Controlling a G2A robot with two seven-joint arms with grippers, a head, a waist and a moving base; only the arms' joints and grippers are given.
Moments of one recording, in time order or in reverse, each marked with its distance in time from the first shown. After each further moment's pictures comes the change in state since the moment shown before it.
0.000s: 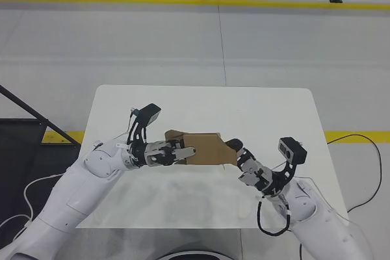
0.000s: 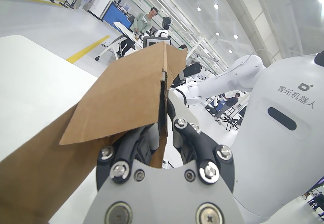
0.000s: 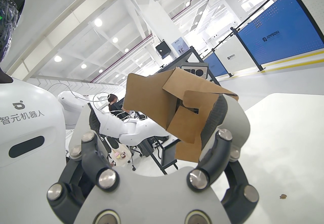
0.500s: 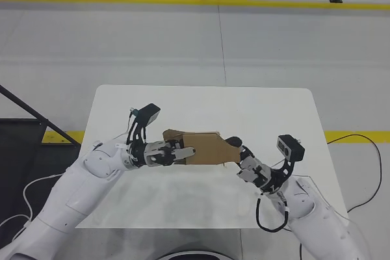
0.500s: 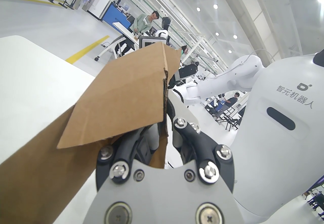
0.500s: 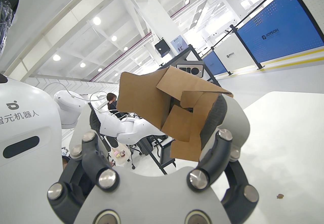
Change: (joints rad) left arm 0.003 0.005 -0.001 -0.007 -0.003 -0.003 0.003; right arm 0.003 -0.020 0.022 0.024 0.002 0.000 0.010
